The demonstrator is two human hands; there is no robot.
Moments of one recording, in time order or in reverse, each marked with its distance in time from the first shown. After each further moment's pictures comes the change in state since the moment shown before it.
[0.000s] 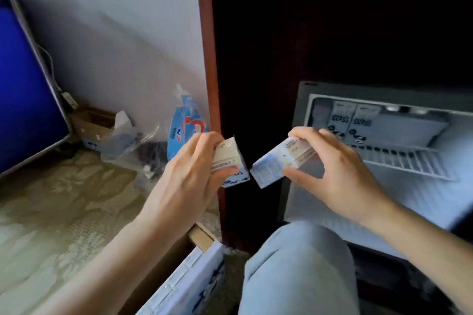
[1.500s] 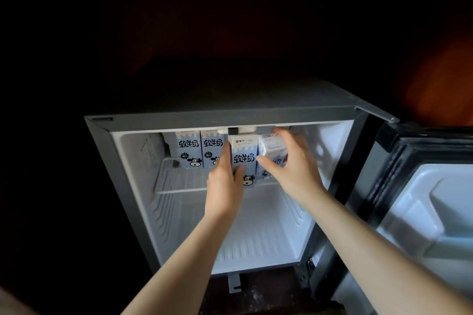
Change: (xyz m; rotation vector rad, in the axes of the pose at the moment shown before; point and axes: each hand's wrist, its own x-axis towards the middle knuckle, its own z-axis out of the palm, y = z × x) left_hand 0.149 0.169 0.318 -0.688 -0.220 -0.232; right_hand -0.018 0.242 -0.066 -0.043 0.397 0.598
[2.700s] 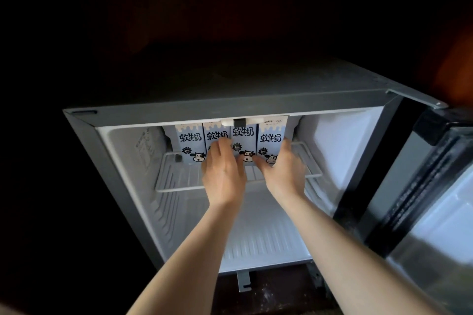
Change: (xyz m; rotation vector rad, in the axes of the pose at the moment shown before) left_hand 0.026 -0.031 0.019 0.374 0.275 0.172; right_hand 0.017 0.018 0.070 -0.076 0.091 0.284
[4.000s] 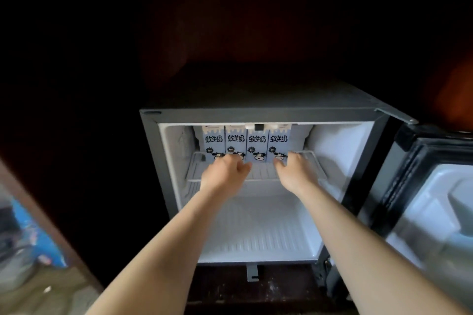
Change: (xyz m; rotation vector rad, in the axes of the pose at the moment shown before) left_hand 0.008 0.006 -0.088 0.103 -0.593 -0.213; right_hand -0.015 -0.023 -0.038 -0.239 -0.305 0.013
